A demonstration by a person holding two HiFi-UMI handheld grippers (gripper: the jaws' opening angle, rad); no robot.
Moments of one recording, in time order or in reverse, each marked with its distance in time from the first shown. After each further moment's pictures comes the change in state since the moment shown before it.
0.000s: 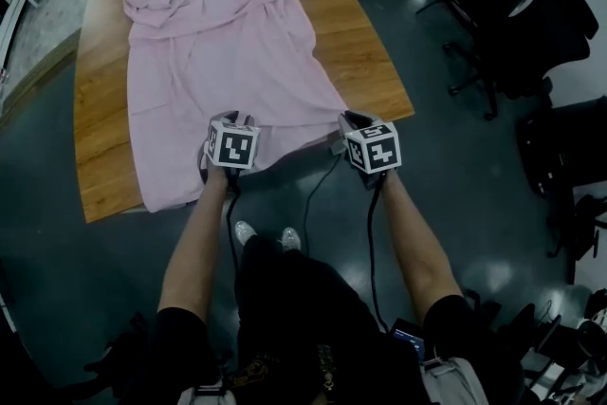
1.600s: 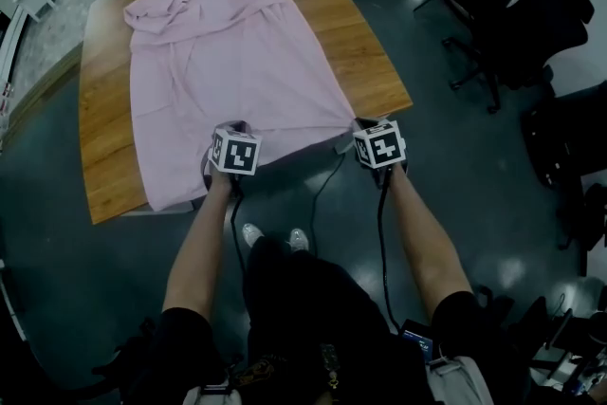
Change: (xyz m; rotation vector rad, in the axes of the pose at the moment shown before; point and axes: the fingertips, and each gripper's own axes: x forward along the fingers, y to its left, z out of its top) left arm -0.002 -0.015 -0.022 0.068 0.023 0.028; right arm -0.012 -0.033 -0.052 0.003 0.120 -0.079
